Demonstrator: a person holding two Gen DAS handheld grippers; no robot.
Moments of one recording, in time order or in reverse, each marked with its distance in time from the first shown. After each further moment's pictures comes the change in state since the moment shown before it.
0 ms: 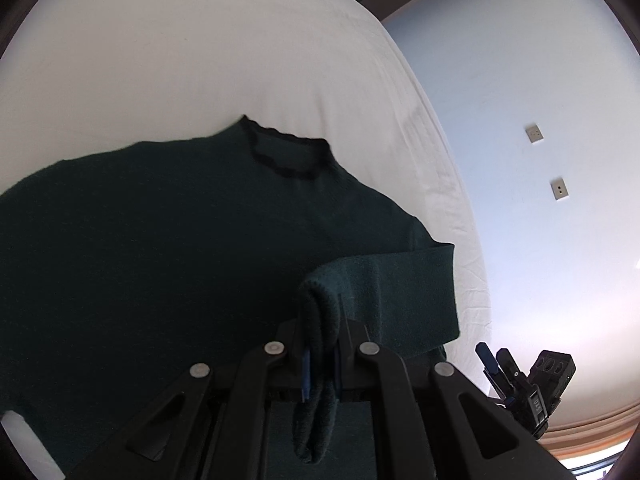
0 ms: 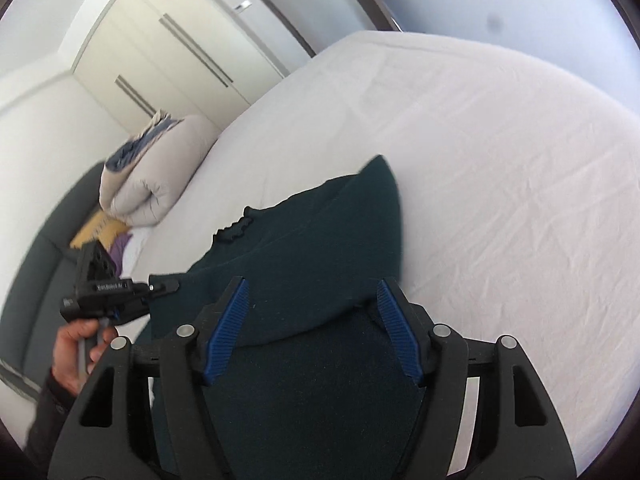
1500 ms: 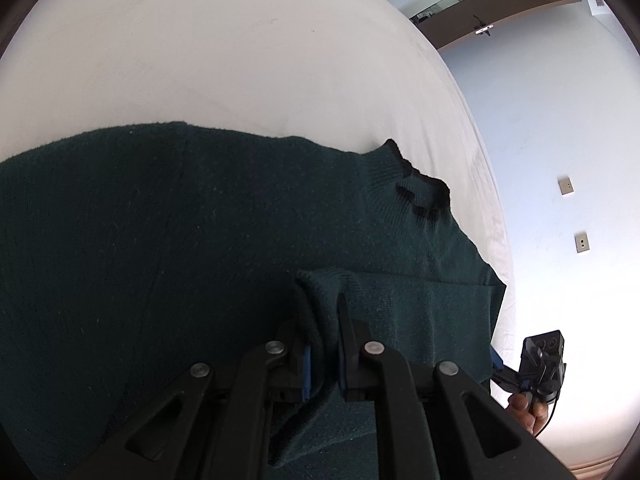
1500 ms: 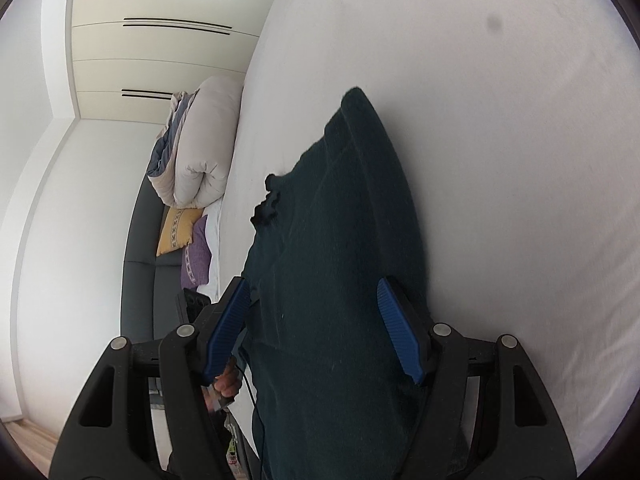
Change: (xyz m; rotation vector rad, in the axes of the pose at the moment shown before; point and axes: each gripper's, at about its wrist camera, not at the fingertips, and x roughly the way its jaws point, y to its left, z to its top) left arm 0.009 0.098 0.002 -0.154 -0.063 0.016; right arm 0.156 -0.078 0.091 0.307 0.391 0.330
